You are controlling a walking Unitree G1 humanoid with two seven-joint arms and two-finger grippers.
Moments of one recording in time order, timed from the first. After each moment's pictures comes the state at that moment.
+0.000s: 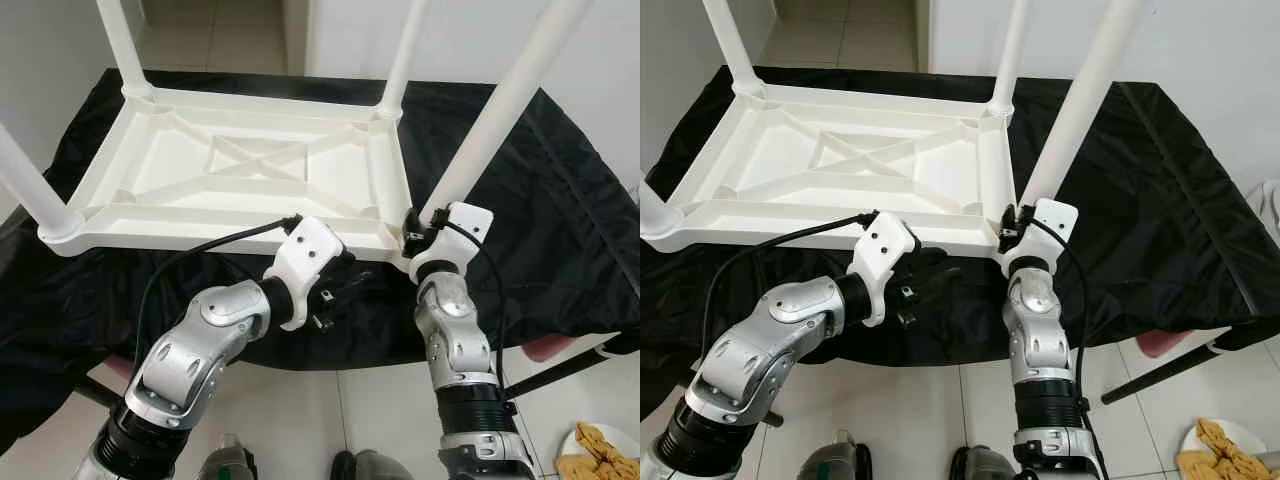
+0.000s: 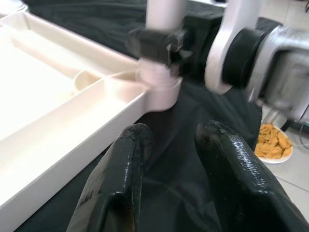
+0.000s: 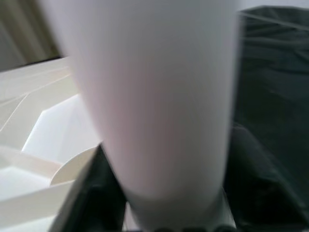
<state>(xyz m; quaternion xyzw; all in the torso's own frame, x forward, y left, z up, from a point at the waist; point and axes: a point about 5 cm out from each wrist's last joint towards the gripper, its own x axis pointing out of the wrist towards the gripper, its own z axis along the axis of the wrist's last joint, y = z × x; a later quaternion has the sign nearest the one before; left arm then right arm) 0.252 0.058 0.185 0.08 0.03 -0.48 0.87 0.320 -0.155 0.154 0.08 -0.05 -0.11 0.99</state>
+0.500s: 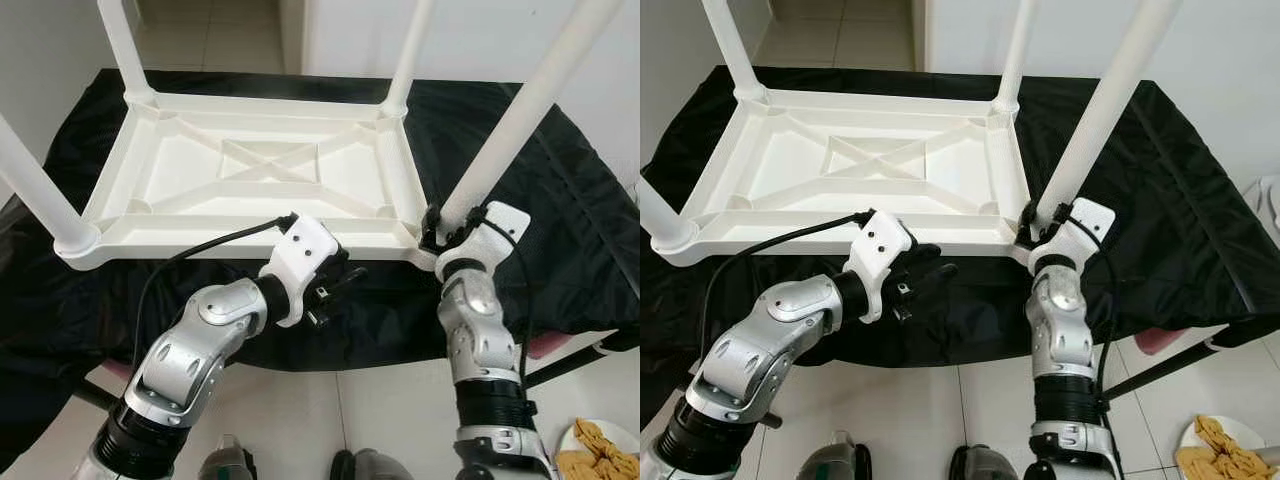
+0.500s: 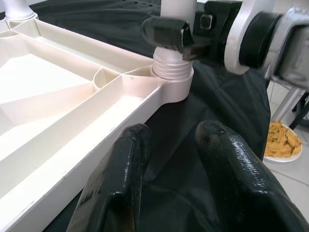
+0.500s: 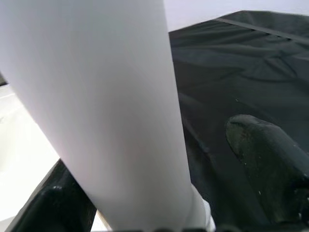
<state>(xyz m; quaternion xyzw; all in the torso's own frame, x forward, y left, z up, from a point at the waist) 0.254 0.060 0.187 0.10 0.02 -0.48 0.87 0.323 -0.177 0.160 0.09 -0.06 -0.09 0.99</state>
